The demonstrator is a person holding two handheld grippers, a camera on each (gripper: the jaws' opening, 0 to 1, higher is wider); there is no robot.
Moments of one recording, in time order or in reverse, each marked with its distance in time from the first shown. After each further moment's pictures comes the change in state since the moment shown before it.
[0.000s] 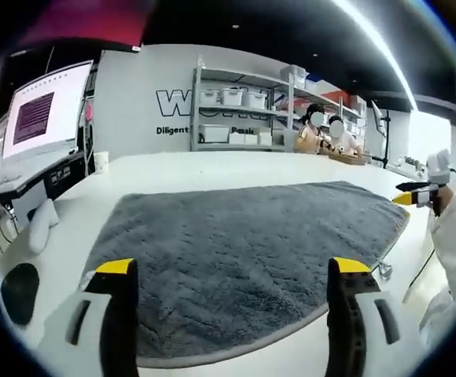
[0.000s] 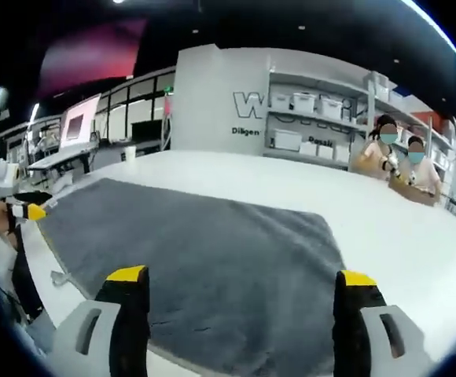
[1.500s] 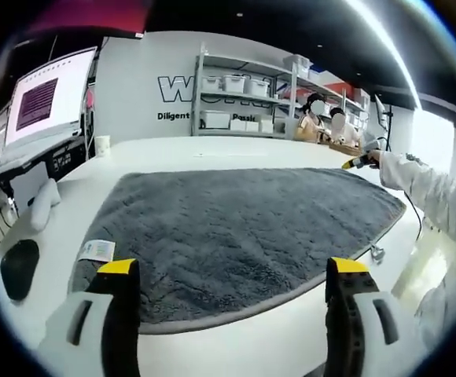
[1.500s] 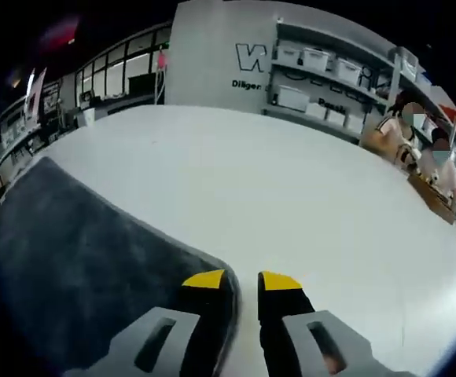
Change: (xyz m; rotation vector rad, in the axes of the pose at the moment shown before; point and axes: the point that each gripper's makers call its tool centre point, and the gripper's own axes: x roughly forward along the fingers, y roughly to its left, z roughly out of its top) left arm -0.012 -0.008 -0.026 -0.022 0.080 -0.001; right arm 0.208 -0.165 -0.014 -0.029 0.313 0.042
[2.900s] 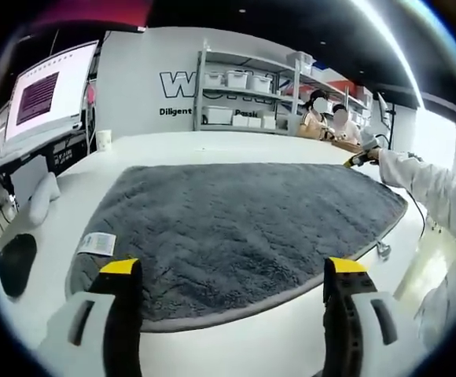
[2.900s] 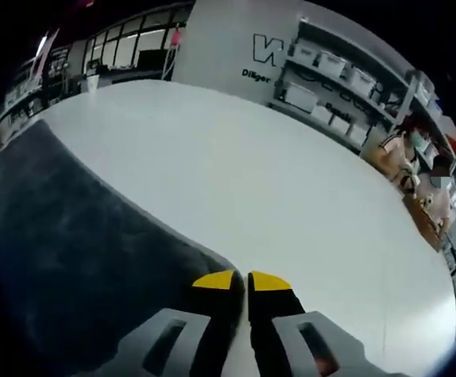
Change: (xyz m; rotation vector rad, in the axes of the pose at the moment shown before) left arm 0.007 0.003 -0.006 -0.006 0.016 0.006; right arm 0.013 -0.004 0.002 -0.162 0.049 -0.076
